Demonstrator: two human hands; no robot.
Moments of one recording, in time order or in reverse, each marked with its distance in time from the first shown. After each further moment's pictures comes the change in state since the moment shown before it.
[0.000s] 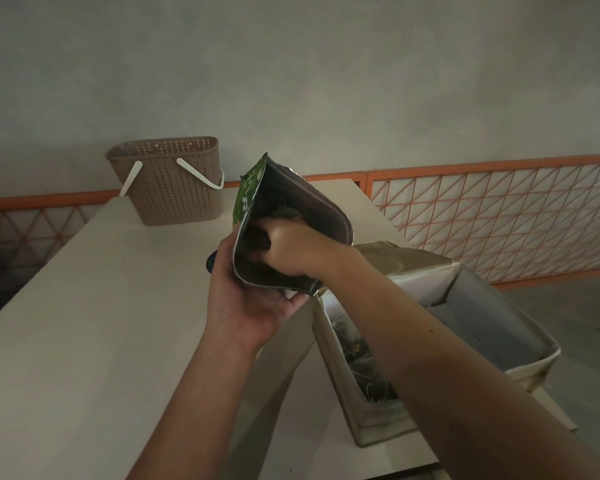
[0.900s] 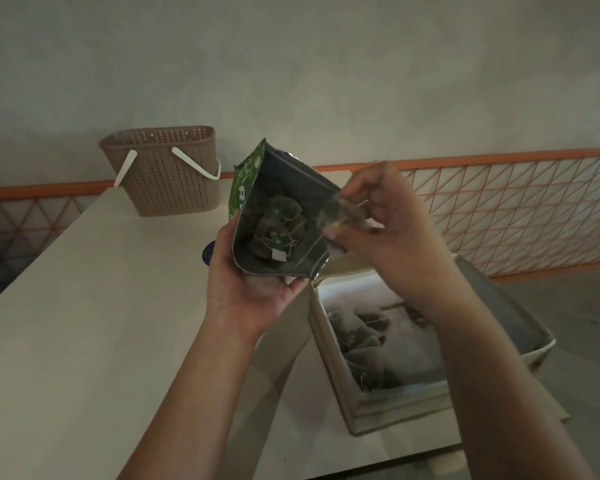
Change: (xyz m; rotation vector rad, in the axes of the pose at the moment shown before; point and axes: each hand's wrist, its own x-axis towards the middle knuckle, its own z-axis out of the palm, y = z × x) left_hand 0.009 -0.005 0.001 0.012 0.003 0.018; right_hand -0.111 0.030 -0.039 0.656 0.560 -0.186
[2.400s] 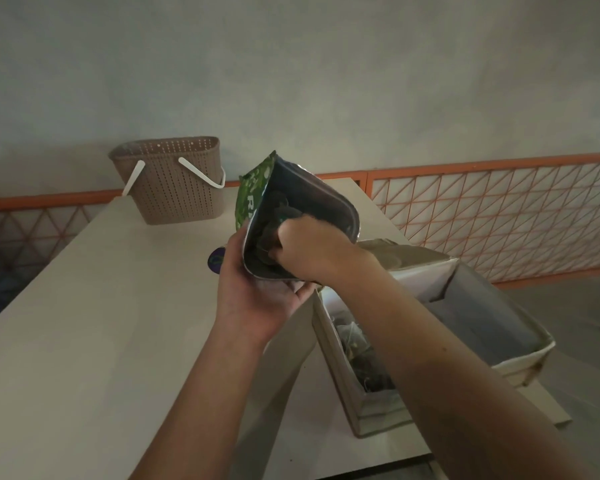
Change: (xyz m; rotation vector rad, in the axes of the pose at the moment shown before) left_hand -0.009 -0.002 0.005 -0.056 -0.014 -0.032; right_hand 0.050 0.023 0.073 -0.943 -0.450 0.020
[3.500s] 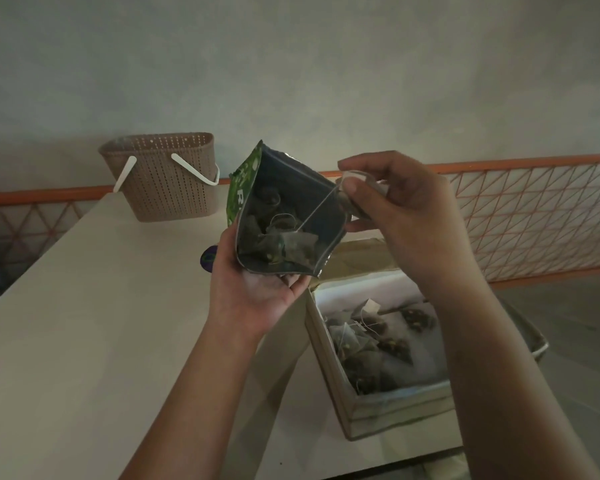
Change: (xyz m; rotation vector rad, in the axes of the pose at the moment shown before) left_hand 0.010 -0.001 -0.002 -0.016 0.020 0.014; right_hand -0.075 0.036 -0.059 1.013 0.535 0.040
